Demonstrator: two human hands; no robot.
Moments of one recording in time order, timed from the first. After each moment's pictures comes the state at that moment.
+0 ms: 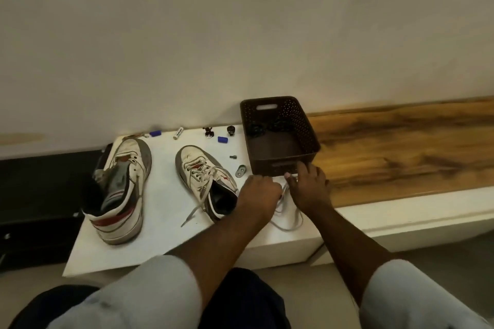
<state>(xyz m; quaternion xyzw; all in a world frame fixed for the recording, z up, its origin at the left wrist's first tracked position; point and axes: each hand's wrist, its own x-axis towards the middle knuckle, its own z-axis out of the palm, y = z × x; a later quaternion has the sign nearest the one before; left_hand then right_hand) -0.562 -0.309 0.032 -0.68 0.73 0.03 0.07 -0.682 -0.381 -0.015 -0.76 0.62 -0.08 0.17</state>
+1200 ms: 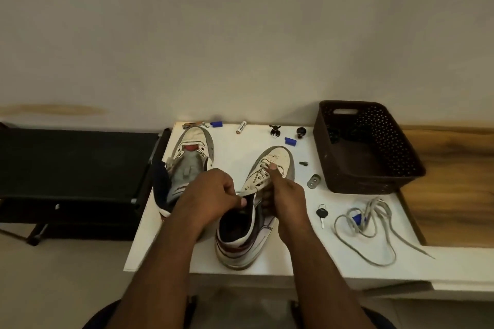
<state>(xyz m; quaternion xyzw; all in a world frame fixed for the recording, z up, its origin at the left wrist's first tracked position) -0.334 -0.212 0.055 -0.82 0.44 0.30 -0.20 -0.461 -0.292 0.005 -0.43 0.57 -0.28 0.64</state>
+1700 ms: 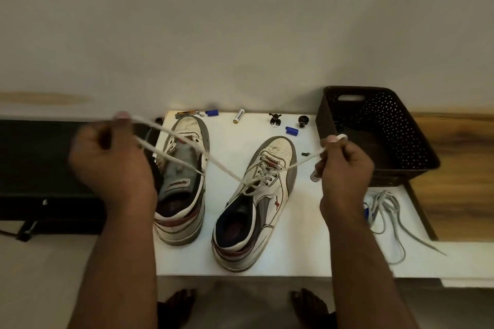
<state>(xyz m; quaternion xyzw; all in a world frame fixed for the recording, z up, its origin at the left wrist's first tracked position) -0.274 -0.203 0.067 -0.70 0.09 -0.03 -0.71 -0.493 -0.335 0.036 -0.44 0.56 -0.52 0.47</state>
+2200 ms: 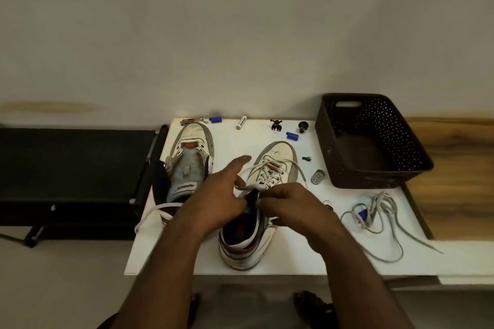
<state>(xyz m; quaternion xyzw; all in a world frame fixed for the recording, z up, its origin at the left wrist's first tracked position) -0.331 -0.216 0.039 -0.75 0.48 0.36 -0.29 -0.485 -0.284 0.046 -0.65 0.49 -0.05 0.58</state>
